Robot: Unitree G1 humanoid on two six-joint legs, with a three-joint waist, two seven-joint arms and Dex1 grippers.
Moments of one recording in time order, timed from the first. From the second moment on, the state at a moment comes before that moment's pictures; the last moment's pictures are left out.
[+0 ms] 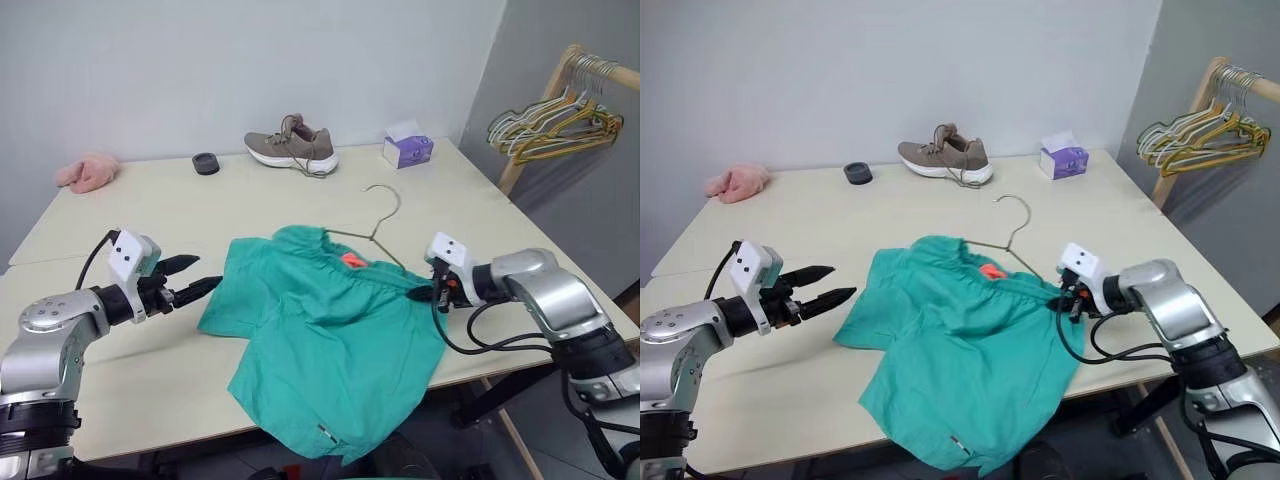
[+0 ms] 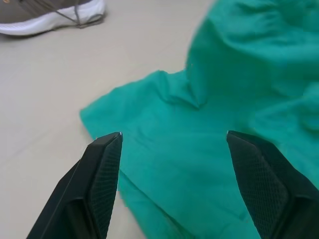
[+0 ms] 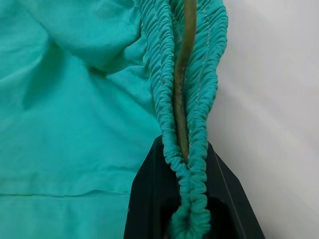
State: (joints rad) left arm -0.15 0.81 0.27 0.05 -0.44 0.41 -1.03; right arm -0.48 -0.71 0.17 -0.08 0.18 0.88 1.04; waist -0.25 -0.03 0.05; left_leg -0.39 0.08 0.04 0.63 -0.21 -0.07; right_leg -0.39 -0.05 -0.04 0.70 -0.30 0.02
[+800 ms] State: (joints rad) left arm -0.55 0.47 -0.14 -0.24 -0.57 0.61 -0.98; right arm -0.03 -0.83 -0.71 -0.30 0.26 1.35 0.60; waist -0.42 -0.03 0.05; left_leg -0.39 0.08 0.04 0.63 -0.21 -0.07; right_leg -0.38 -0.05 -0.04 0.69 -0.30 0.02
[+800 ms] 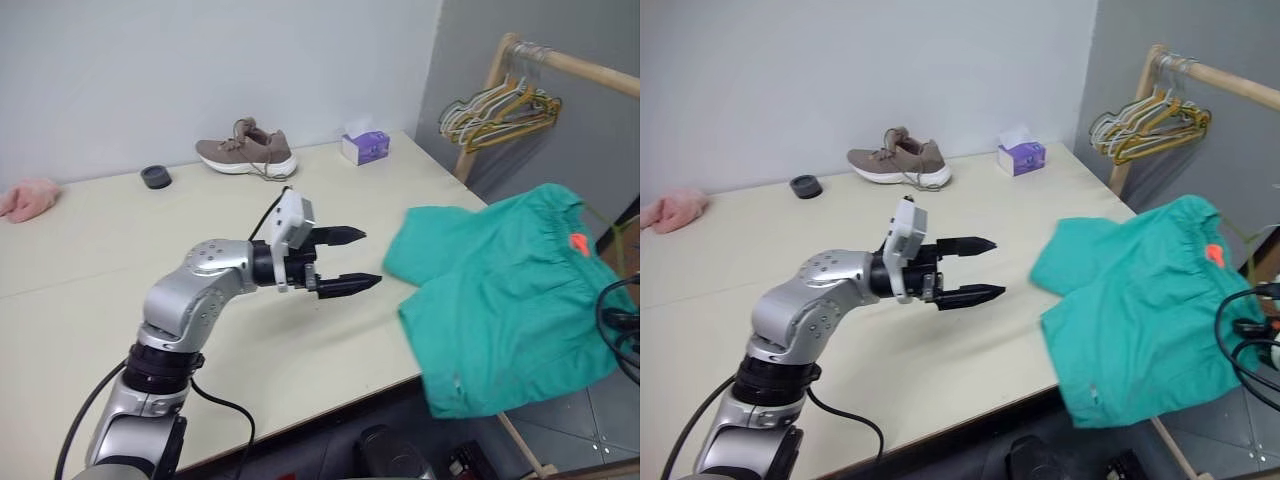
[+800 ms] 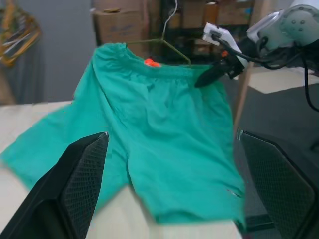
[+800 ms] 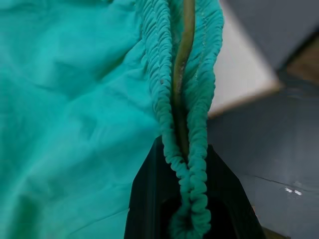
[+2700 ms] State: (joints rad) left arm -0.77 0.13 -0.36 -0.14 -0.38 0.43 -0.95; right arm -0.75 -0.93 -0.75 0.21 0.29 1.45 0.25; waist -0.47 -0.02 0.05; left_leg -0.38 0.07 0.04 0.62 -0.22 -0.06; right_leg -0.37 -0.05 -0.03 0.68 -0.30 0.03
